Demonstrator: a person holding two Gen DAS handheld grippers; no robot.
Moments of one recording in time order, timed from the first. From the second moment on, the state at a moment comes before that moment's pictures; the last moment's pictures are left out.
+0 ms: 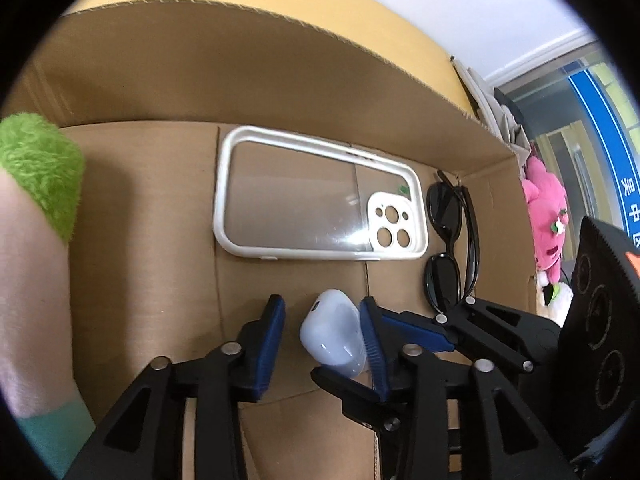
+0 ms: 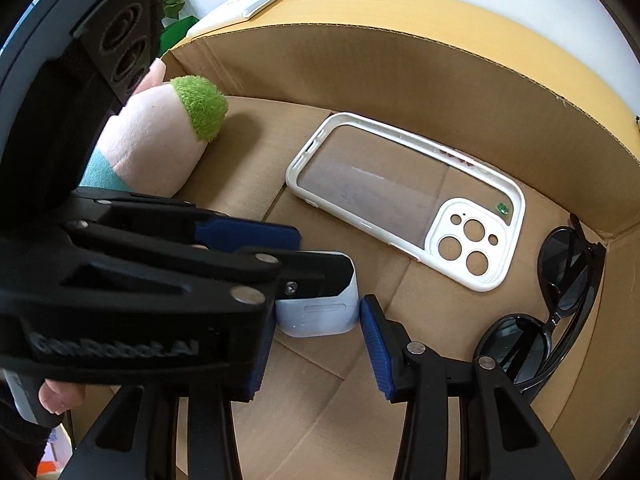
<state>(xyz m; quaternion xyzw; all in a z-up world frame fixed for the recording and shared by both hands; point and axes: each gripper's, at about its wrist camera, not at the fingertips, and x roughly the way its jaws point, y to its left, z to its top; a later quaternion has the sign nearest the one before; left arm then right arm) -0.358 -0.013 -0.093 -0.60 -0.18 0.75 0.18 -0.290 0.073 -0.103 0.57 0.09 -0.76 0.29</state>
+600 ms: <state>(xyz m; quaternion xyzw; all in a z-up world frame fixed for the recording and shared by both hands) -0.214 -0.044 0.022 -0.48 -0.11 0.85 0.18 -0.134 0.129 0.045 0.37 0.17 -0.85 0.34</state>
